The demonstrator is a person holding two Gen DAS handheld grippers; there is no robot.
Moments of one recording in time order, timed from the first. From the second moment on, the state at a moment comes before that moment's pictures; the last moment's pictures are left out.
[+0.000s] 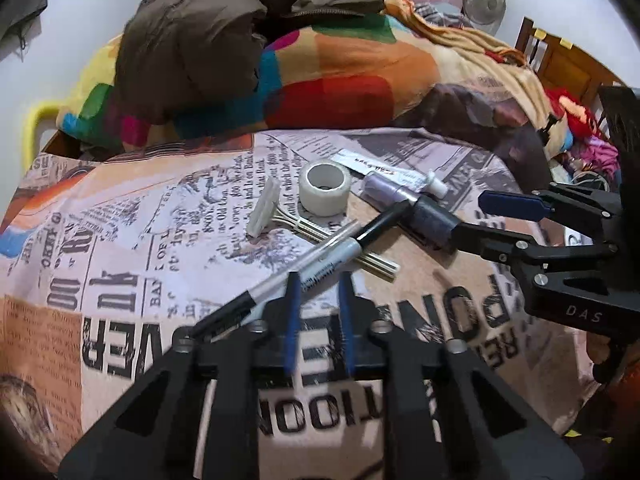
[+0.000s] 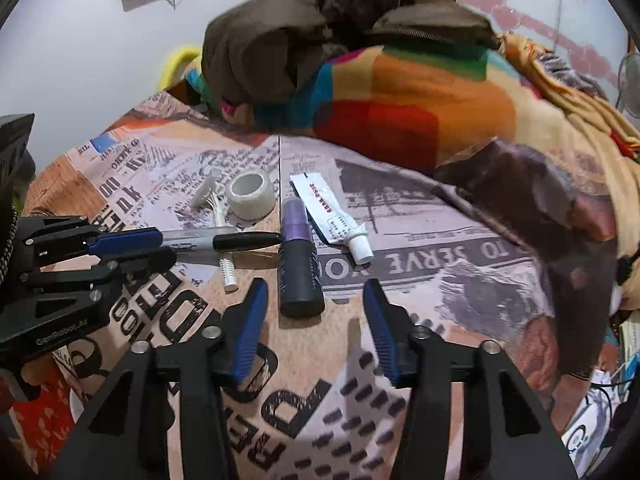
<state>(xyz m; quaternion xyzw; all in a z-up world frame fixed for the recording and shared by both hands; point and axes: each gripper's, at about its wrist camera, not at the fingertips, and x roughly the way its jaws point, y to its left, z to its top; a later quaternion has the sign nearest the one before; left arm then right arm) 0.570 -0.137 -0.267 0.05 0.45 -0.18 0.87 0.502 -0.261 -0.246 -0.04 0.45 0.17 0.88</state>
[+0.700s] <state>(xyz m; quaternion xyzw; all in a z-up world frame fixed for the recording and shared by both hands) 0.604 -0.159 -0.267 0.14 0.49 -0.21 0.83 0.519 -0.246 -0.260 -0.04 0.47 0.20 0.86</state>
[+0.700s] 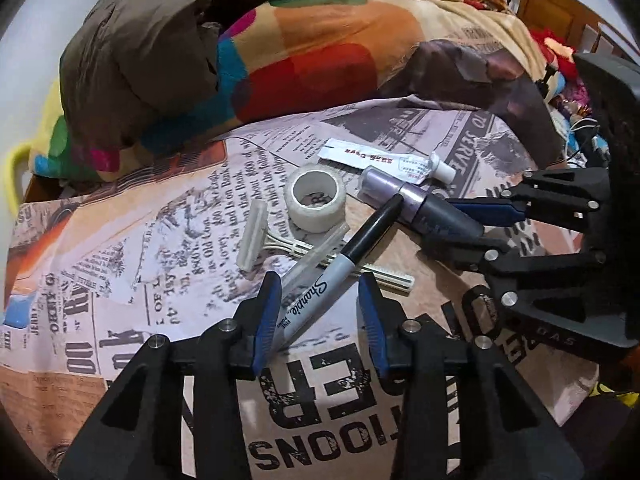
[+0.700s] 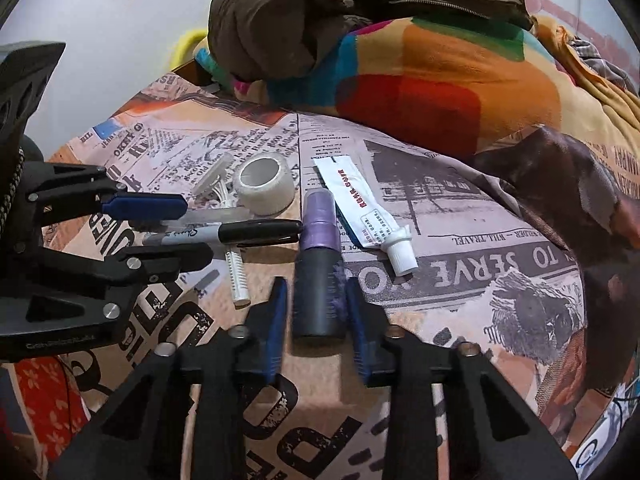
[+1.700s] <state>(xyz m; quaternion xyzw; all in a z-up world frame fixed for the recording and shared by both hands) 0.580 -0.180 -0.260 0.18 0.50 -0.26 0.81 0.465 -0.281 -0.258 -0.03 0.49 0.23 0.84</state>
